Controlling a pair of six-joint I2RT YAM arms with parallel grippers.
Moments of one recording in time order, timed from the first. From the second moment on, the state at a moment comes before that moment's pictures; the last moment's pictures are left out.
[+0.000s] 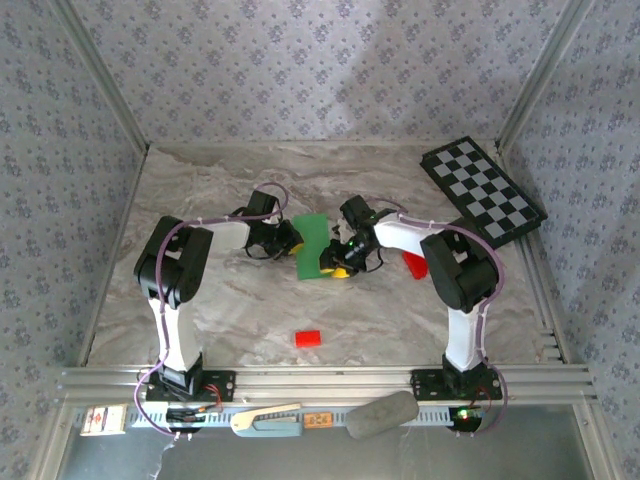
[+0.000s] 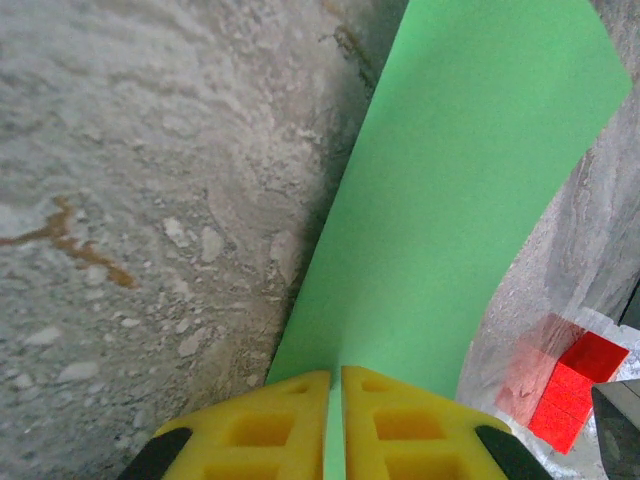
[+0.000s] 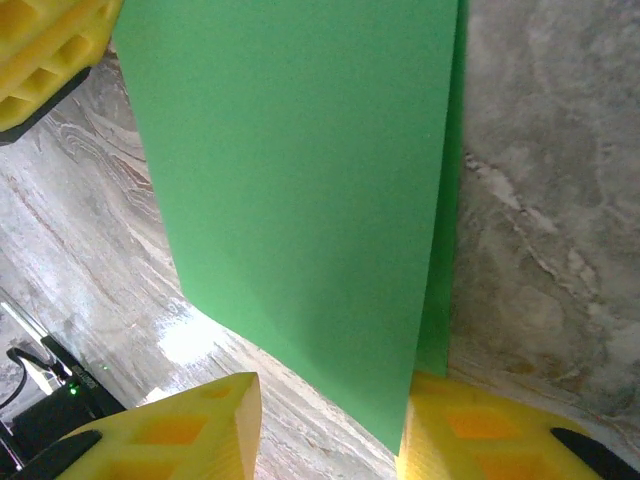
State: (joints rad) left arm -0.42 1.95 1.08 -0.14 0.49 -1.00; right arm 0.56 1.94 1.21 -0.53 -0.60 0.59
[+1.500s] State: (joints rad) left arm -0.42 1.94 1.08 -0.12 0.52 -1.00; right arm 0.49 1.90 1.08 -0.35 -0.67 0.75
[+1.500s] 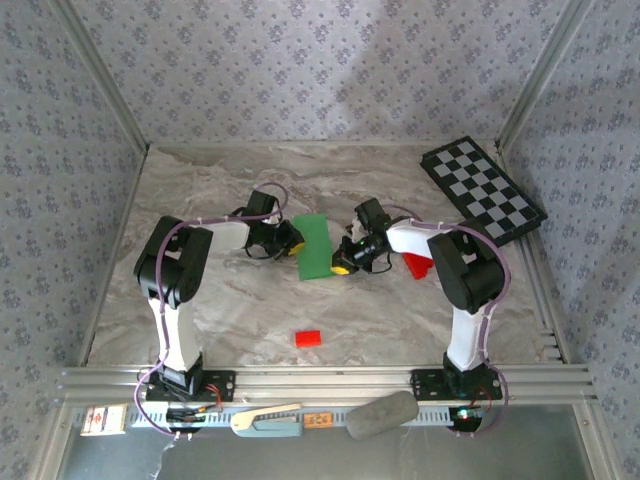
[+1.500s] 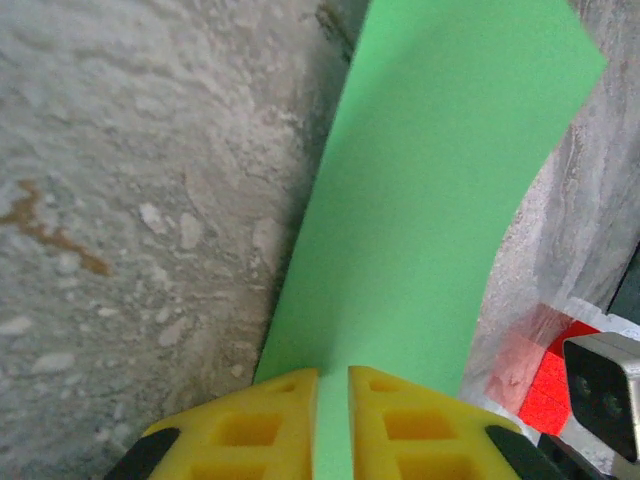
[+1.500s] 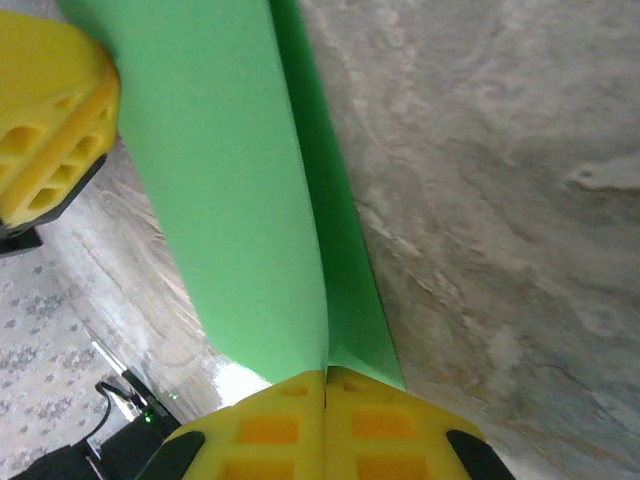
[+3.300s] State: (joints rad) left arm -0.42 2.01 1.20 -0.27 0.52 -0.85; right arm 0.56 2.01 1.29 -0.36 -0.63 0.73
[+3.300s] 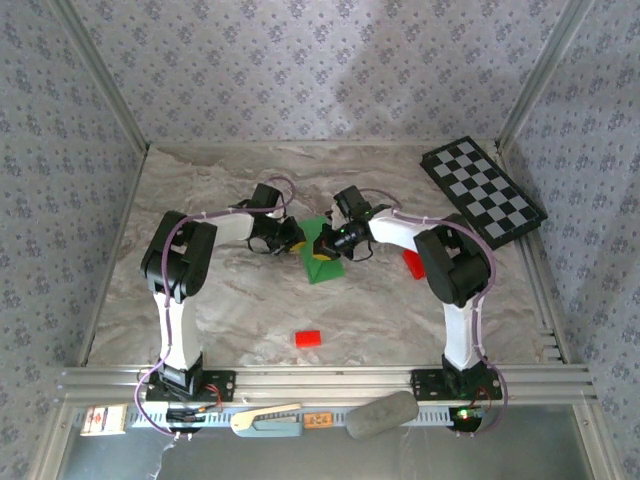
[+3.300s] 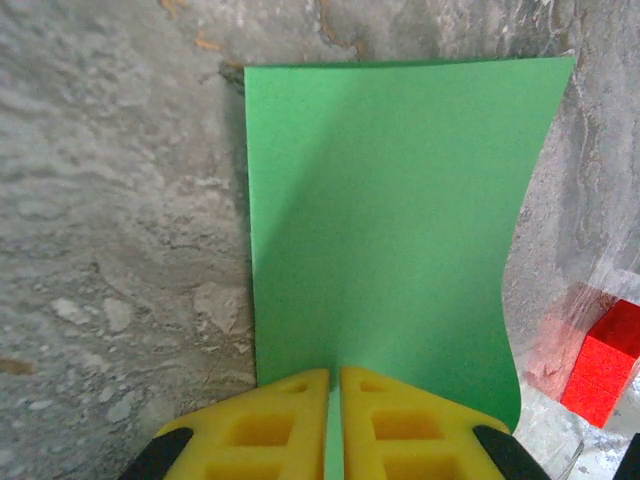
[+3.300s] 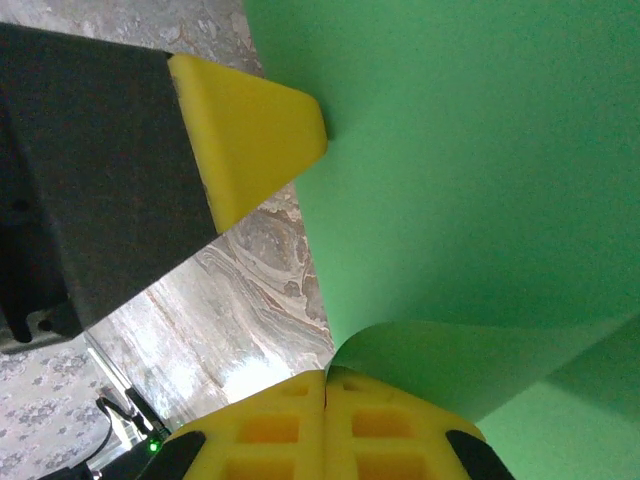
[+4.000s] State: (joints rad) left arm -0.43 2.01 1.20 -0.27 0.52 -0.85; right arm 0.57 2.05 1.34 -0.36 -0.59 0.74
